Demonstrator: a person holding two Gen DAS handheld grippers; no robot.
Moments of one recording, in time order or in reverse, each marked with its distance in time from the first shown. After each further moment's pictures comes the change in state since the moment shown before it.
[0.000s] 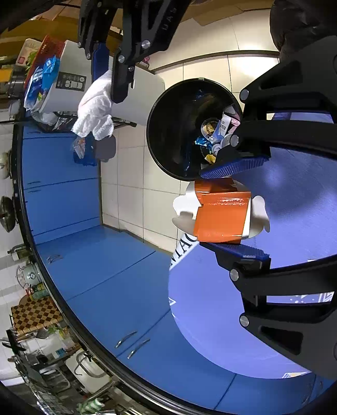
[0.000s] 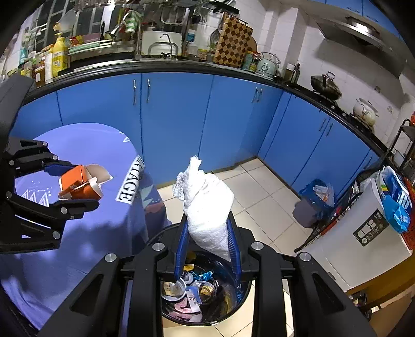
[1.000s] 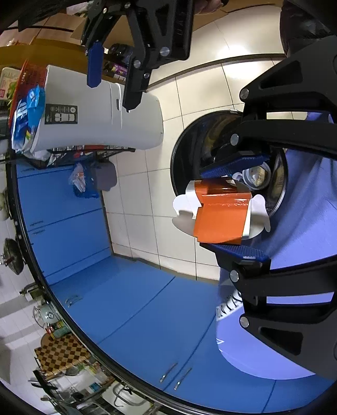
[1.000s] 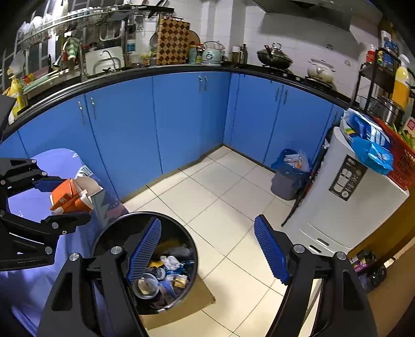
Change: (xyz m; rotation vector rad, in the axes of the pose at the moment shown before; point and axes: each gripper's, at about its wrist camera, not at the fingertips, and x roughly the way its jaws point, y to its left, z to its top) left arm 0.032 -0.094 0.065 0.153 -0.007 -0.072; right arm -0.005 -0.112 -0.055 0.255 -0.004 -0.102
